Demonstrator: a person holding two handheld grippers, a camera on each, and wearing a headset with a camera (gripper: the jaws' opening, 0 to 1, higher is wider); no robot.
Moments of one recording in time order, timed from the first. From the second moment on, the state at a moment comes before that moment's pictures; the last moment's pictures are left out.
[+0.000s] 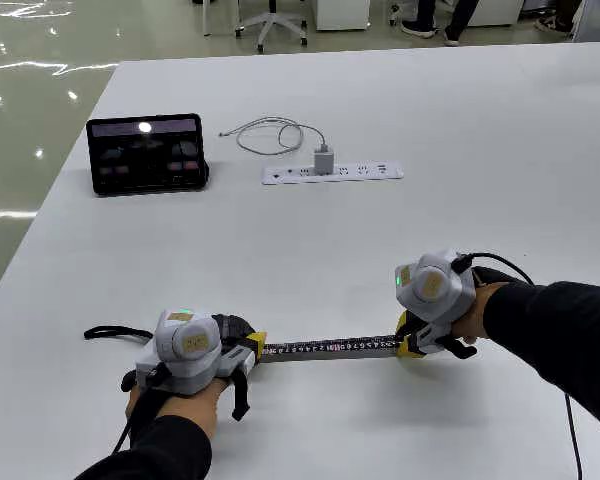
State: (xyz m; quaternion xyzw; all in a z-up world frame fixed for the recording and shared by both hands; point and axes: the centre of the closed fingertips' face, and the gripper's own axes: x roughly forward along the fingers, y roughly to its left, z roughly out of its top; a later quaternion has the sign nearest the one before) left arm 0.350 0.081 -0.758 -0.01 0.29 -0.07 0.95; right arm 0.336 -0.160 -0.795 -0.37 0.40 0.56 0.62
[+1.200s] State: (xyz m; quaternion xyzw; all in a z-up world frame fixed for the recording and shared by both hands) left arm 0.350 0.080 -0.759 -0.01 0.30 -0.08 0.95; right arm 0.335 -0.136 -0.797 -0.37 0.39 0.57 0.62
